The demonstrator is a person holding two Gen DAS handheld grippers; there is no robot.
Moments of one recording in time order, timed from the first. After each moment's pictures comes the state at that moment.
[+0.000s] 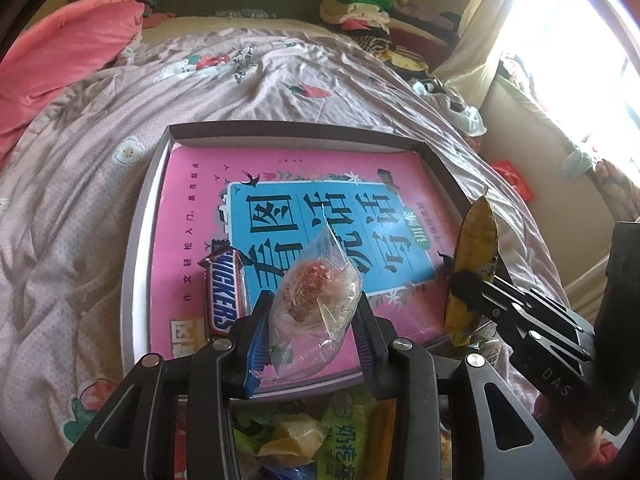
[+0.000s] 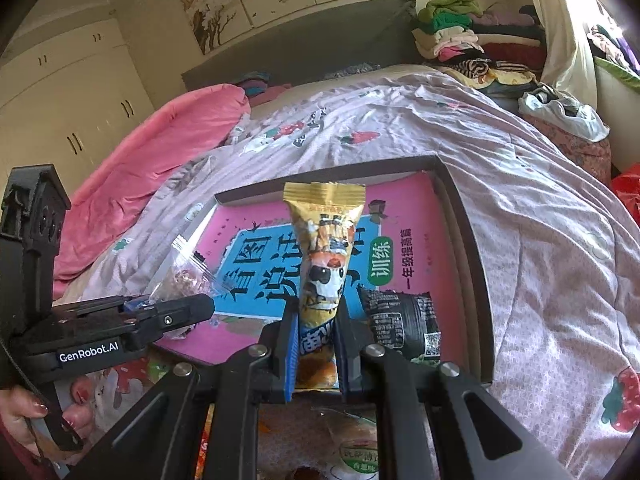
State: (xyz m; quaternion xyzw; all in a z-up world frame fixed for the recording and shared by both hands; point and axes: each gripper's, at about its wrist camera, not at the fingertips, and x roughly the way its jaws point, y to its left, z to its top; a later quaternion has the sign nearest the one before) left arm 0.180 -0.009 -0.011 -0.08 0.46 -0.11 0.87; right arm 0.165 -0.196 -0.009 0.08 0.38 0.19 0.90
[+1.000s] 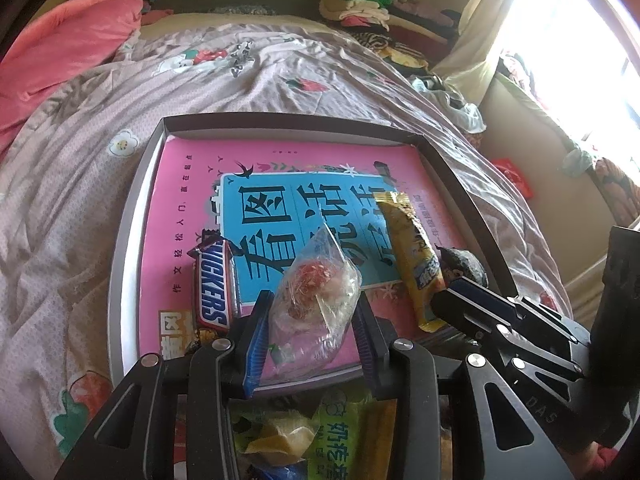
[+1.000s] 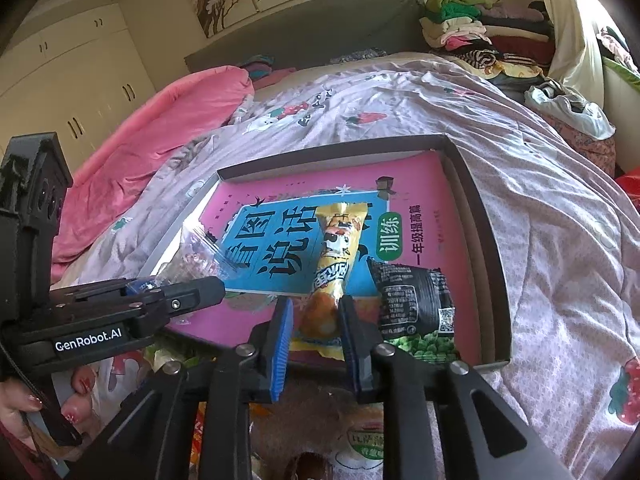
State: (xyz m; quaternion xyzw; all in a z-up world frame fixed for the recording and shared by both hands) left arm 0.178 -0.012 -0.014 -0.08 0.47 -0.11 0.87; right arm 0.158 -0.189 -0.016 0.06 0.40 0.20 0.89
